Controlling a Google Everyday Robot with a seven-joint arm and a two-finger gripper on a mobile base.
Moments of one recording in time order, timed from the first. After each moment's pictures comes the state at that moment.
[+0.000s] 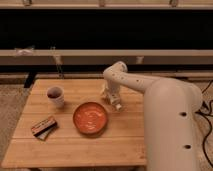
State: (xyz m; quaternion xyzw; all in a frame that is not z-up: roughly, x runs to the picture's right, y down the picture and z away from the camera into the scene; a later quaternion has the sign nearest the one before) arm 0.040 0.048 0.957 -0.17 -0.19 -0.63 0.73
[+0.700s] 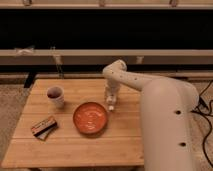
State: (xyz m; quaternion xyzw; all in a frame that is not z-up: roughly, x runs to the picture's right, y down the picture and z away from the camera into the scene) arm 0.045 0.034 0.945 -0.18 -0.19 -0.63 0.73
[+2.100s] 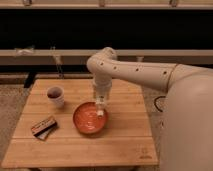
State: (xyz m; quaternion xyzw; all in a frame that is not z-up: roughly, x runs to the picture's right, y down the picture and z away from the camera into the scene) arm -0.030 0.048 0.767 -0.22 -0.21 -0.63 0.71
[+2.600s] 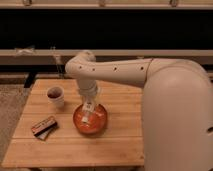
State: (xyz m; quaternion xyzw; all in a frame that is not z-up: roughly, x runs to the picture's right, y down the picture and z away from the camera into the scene) arm -0.079 0.079 0.755 -0.30 -0.18 -0.56 0.75
